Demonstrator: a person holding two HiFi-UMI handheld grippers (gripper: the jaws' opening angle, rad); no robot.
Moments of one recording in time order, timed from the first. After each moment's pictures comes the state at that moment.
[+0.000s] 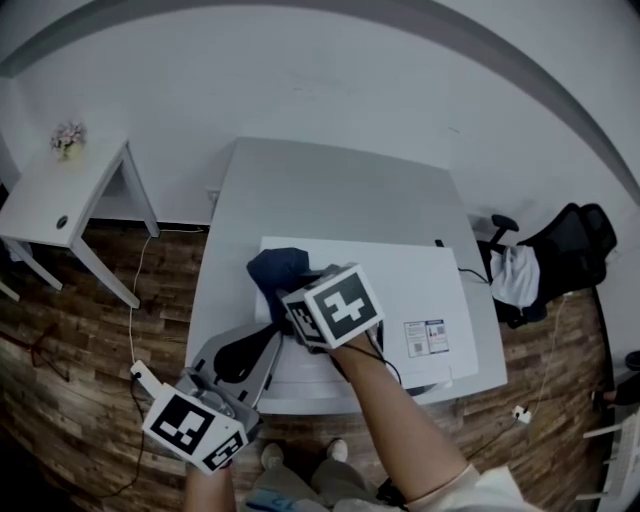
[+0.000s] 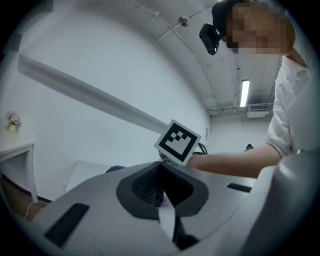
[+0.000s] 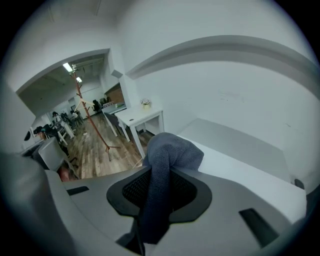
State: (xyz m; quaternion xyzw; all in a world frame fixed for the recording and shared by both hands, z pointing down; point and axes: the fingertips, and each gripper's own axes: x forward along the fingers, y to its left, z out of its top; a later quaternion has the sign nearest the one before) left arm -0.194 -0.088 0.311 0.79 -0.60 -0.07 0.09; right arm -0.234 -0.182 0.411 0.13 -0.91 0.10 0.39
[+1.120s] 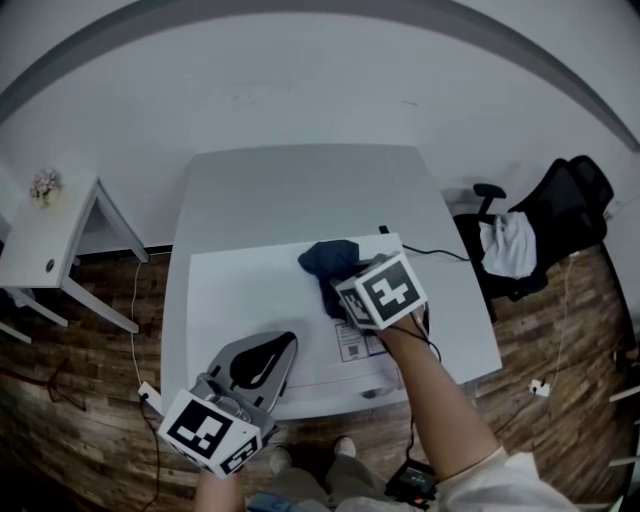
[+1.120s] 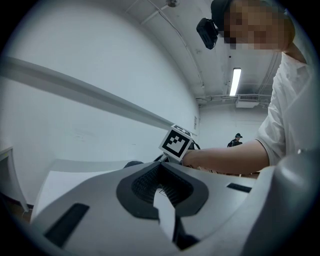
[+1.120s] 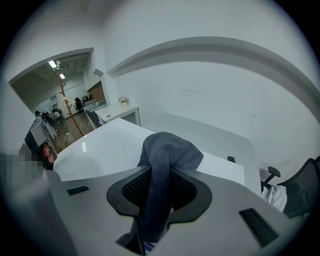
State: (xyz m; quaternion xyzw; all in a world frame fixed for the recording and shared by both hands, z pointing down) left arm -0.062 -0.160 0.309 0.83 -0.55 0.00 0.10; right arm -0.046 -0.317 0.416 0.22 -0.89 0.10 0.40
